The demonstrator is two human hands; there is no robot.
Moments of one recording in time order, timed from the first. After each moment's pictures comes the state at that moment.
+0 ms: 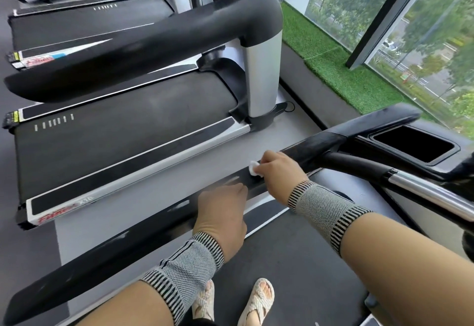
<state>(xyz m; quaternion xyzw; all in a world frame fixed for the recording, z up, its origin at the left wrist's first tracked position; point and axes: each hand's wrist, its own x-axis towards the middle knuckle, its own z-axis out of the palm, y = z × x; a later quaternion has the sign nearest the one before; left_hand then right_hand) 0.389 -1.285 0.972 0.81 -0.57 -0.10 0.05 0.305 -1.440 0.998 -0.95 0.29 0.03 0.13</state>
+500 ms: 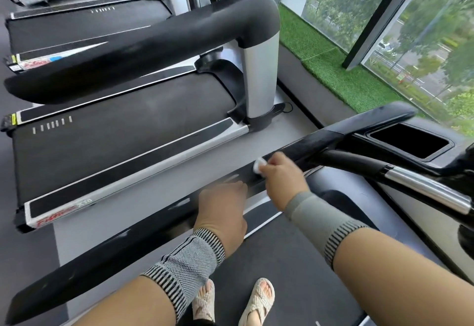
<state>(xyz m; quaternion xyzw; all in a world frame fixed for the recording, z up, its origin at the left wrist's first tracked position) 0.389 -1.285 0.972 0.81 -0.58 -0.11 0.05 0.296 -1.422 0.990 -0.91 0.39 -0.02 0.14</state>
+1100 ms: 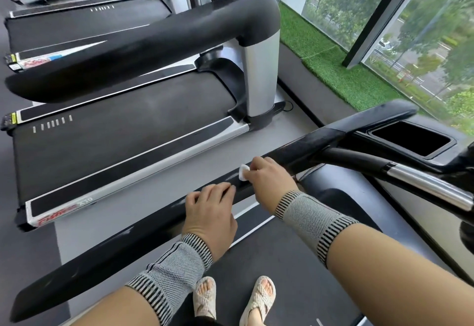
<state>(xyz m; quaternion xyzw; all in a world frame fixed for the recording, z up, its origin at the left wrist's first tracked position) 0.403 -1.264 0.959 0.82 -0.56 -0.04 0.11 0.314 -1.405 0.991 -0.96 0.28 0.01 0.11</state>
